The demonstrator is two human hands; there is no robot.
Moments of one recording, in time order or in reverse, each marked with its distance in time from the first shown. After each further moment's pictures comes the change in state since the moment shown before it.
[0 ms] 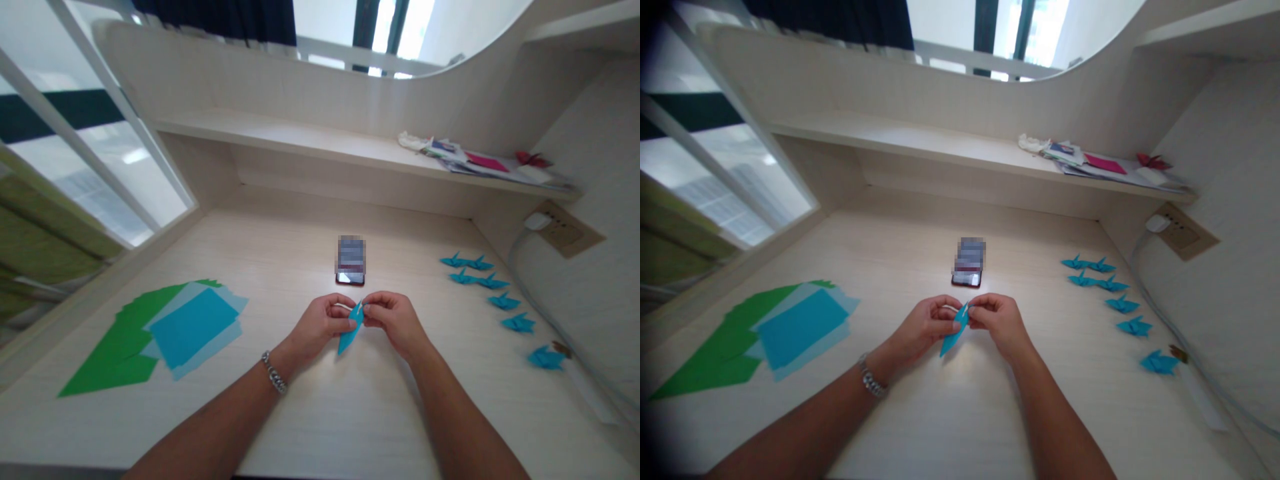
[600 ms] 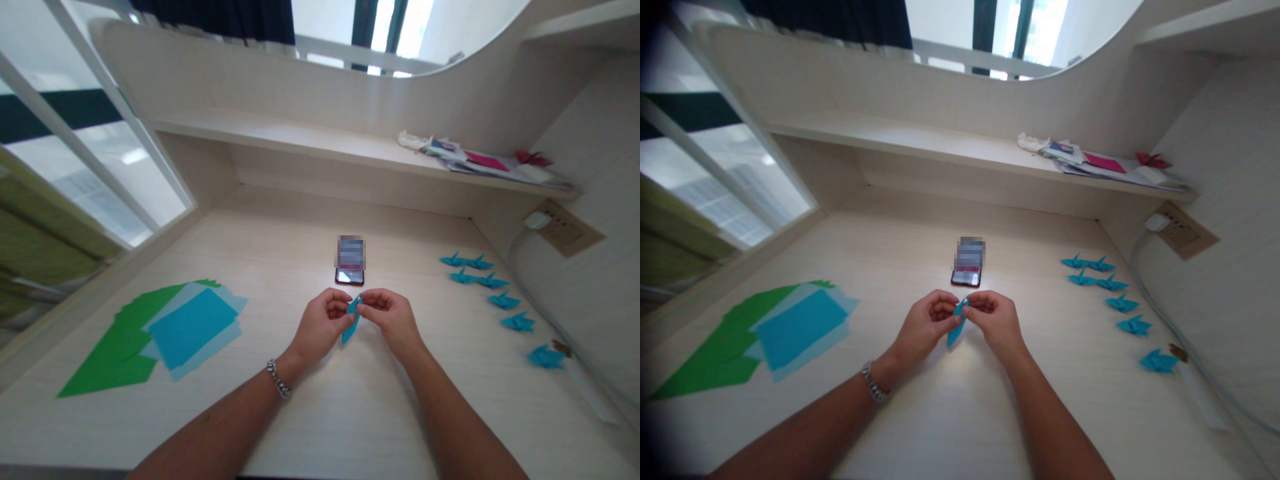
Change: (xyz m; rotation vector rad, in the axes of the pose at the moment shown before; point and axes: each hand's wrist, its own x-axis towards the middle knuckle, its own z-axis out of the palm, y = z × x) left_hand 0.000 -0.008 0.004 0.229 0.158 0.303; right_hand 0.002 0.008 0.007 -0.036 0.084 -0.172
